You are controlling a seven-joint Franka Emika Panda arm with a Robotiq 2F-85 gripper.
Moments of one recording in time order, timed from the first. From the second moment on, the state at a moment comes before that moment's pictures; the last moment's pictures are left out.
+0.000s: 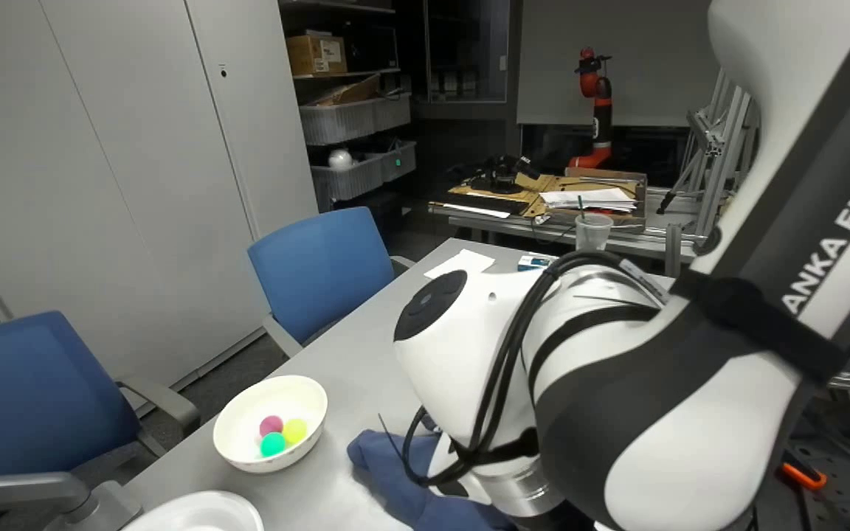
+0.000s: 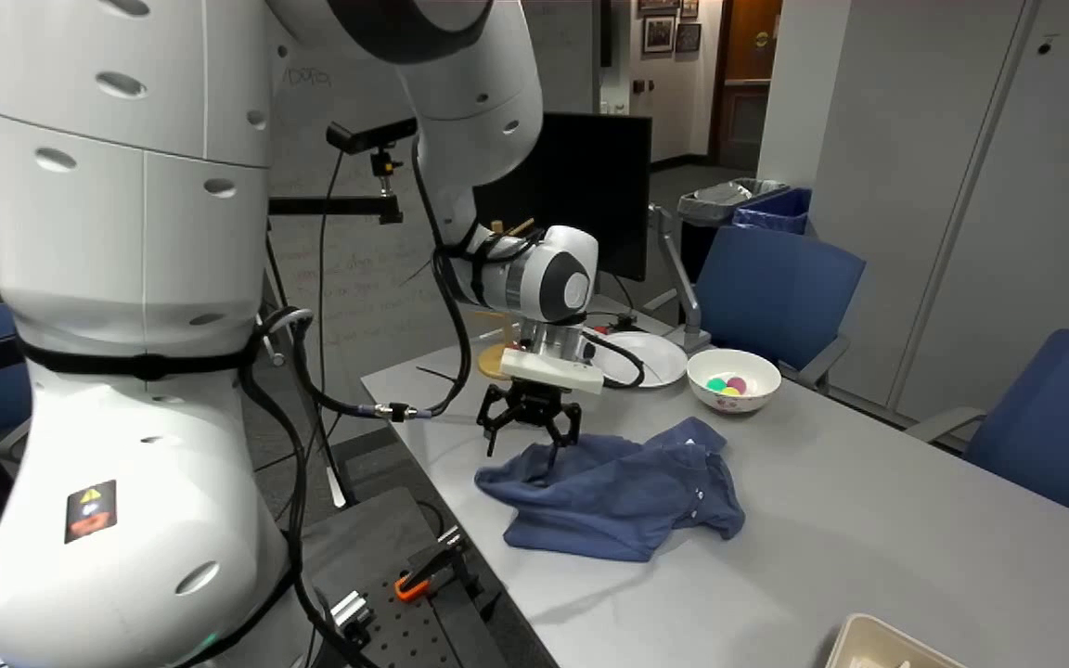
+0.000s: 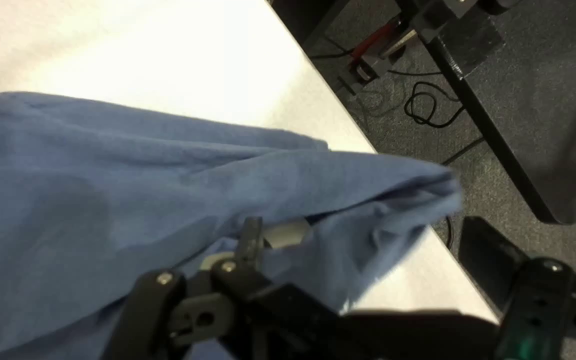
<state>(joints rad) 0.03 0.35 0.39 -2.33 -0.13 2.20 -0.45</state>
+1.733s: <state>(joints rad) 0.07 -0.45 0.08 -2.69 0.13 2.56 -0.28</state>
